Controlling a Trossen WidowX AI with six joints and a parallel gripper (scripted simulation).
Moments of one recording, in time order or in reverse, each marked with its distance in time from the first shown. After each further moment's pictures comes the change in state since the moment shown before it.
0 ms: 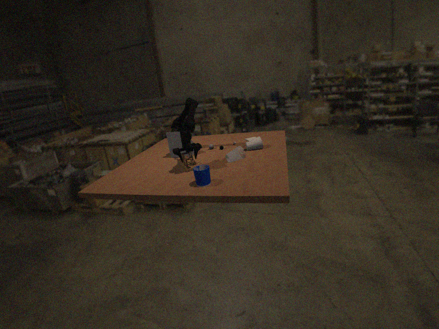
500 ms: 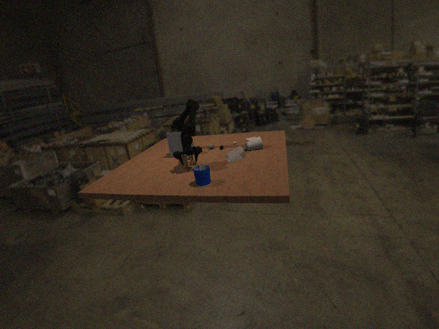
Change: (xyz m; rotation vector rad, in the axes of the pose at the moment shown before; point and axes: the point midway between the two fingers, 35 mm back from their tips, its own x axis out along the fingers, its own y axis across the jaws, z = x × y) arm 0.024 0.000 -0.002 -0.001 0.002 0.001
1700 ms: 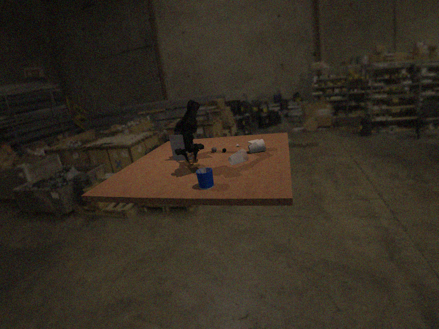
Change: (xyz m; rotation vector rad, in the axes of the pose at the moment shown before) arm -0.041 0.000 0.001 0.002 0.004 0.001
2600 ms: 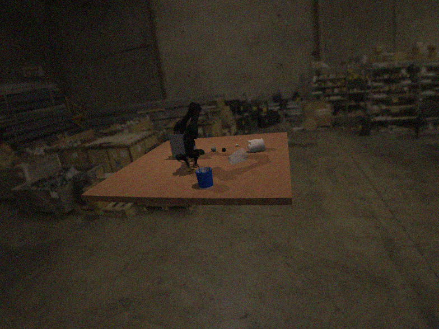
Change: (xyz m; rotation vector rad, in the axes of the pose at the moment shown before) arm 0.042 0.001 0.000 -0.002 0.007 -0.003
